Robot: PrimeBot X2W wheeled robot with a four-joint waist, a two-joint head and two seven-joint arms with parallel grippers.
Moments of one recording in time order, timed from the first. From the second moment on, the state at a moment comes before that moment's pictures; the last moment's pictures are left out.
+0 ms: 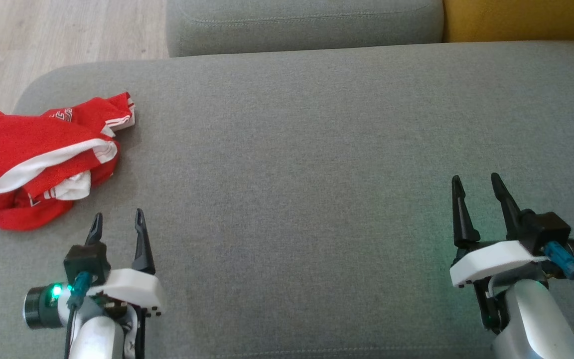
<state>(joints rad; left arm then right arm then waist) -0.11 0.05 -0.05 0.40 -0.03 0.11 -0.25 -0.21 -0.05 -0.02 0.48 0.07 0.13 -0.25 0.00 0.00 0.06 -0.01</state>
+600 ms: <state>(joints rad) -0.11 0.04 -0.04 0.39 -0.04 0.11 -0.25 -0.21 -0.05 0.01 0.47 0.08 0.13 -0.25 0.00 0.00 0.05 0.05</state>
